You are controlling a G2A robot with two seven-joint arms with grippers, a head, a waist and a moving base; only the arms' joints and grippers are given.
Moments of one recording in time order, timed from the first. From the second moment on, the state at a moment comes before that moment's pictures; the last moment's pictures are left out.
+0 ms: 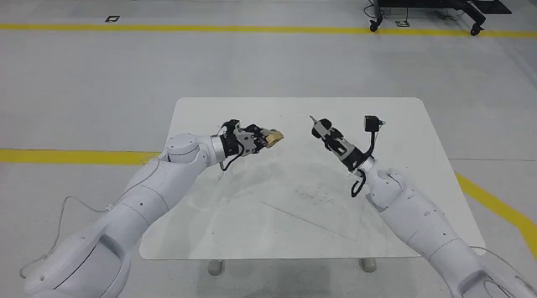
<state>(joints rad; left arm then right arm) 0.66 -1.22 -0.53 -0.84 -1.14 0.09 -0.85 -1.05 -1.08 0.85 -1.05 -0.13 -0.85 -0.12</state>
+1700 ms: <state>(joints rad) 0.67 -1.29 -0.55 -0.80 -0.96 0.38 -0.85 -1.44 -0.92 1.07 -1.93 -2.41 -0.50 -0.09</state>
